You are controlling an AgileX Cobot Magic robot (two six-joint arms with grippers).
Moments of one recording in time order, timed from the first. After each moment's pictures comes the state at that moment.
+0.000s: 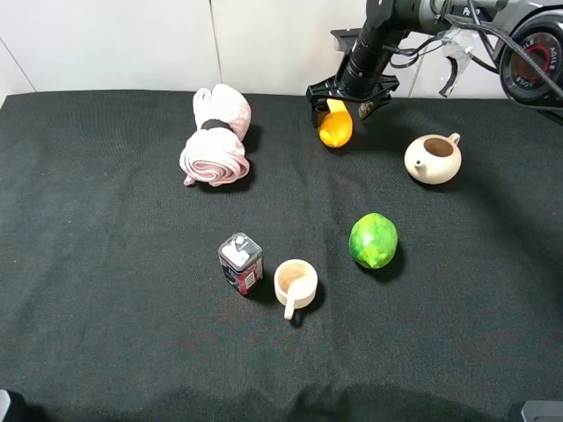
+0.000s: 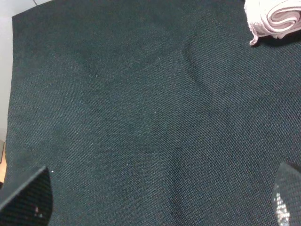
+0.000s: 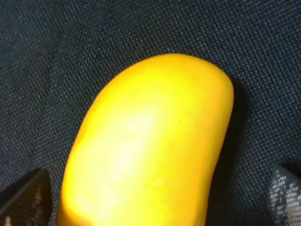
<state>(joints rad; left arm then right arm) -0.16 -0.01 -0.49 0.08 1.06 0.08 0.35 2.50 -2.10 0.15 0.97 -0.06</state>
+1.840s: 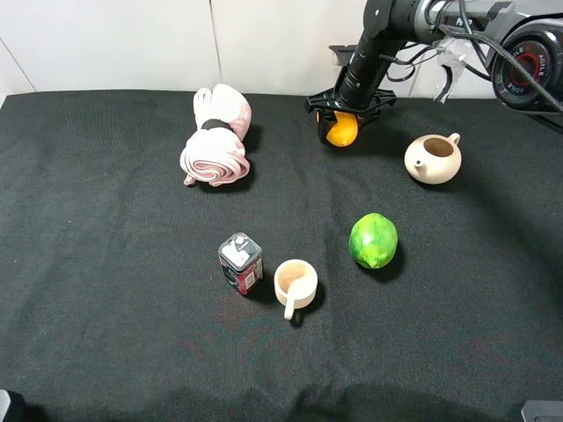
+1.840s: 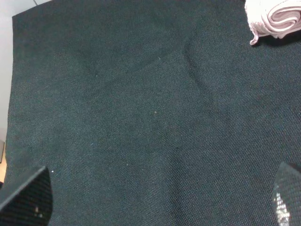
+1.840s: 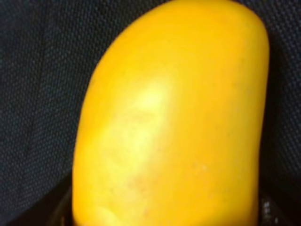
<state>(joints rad) -0.16 -0.01 -0.49 0.08 1.06 0.08 0.35 2.52 -2.10 0.19 1.03 -0.05</state>
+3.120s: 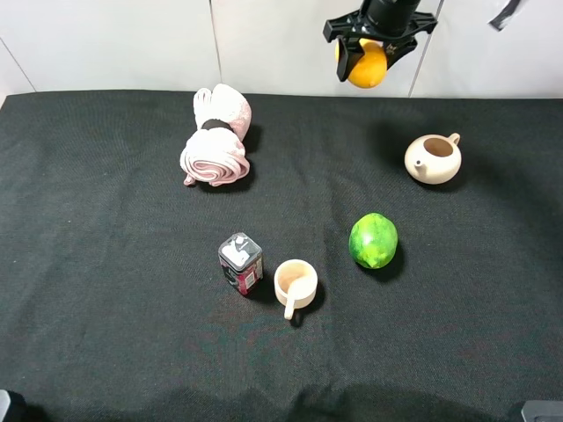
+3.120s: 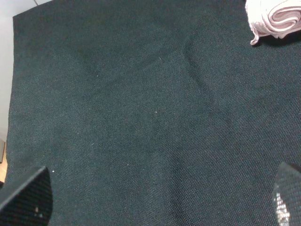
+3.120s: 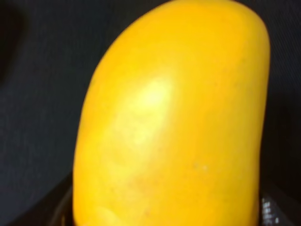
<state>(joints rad) -0.16 -0.01 -0.49 0.08 1.06 0.08 0.35 2.23 -2.07 0.15 1.22 -0.04</state>
